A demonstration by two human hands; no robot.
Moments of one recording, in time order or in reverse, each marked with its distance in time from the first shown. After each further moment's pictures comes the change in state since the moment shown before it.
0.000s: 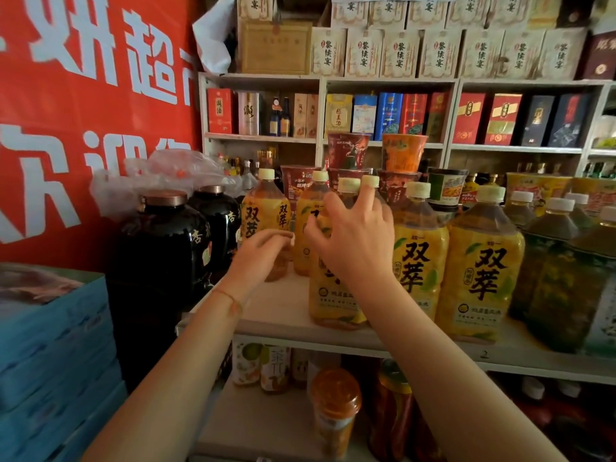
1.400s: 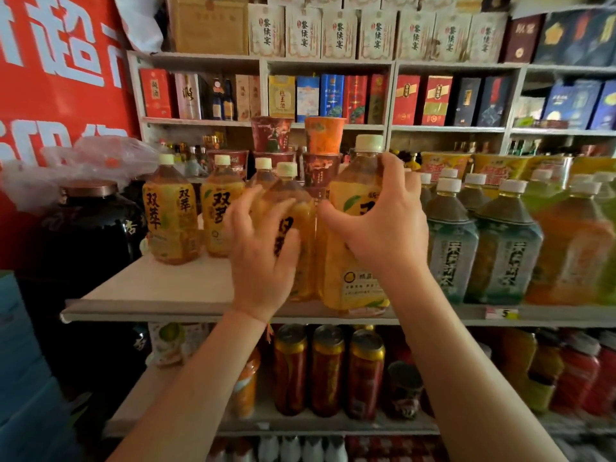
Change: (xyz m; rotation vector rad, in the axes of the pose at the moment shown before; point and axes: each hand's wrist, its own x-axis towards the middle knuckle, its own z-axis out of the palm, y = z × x) left_hand -0.077 0.042 0.177 0.444 0.430 0.747; right_hand -0.038 0.154 -0.134 0.414 -0.045 0.379
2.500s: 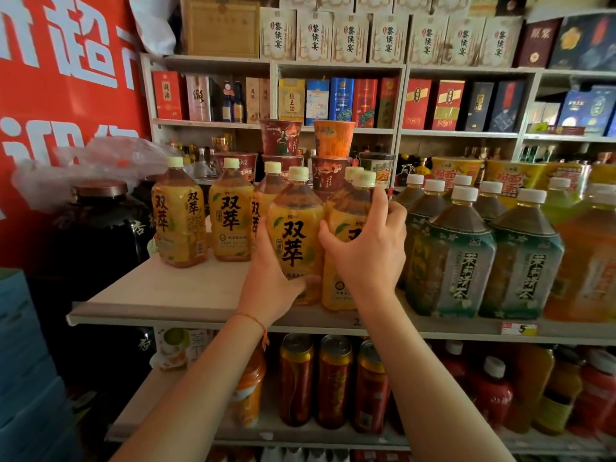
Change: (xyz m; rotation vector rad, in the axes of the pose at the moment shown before) left_hand -0.016 -0.048 0.025 -0.193 -0.416 -0.446; right_hand -0.002 0.038 0.075 -0.124 0.178 -0.017
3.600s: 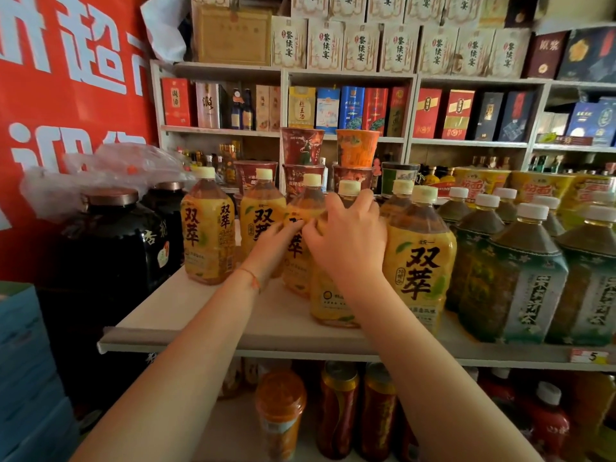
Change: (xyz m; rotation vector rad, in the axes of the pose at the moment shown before) left_hand 0.090 -0.014 -0.063 -0.364 -0.179 -0.350; right_hand 0.013 -0.081 0.064 -0.344 -0.126 -0.251
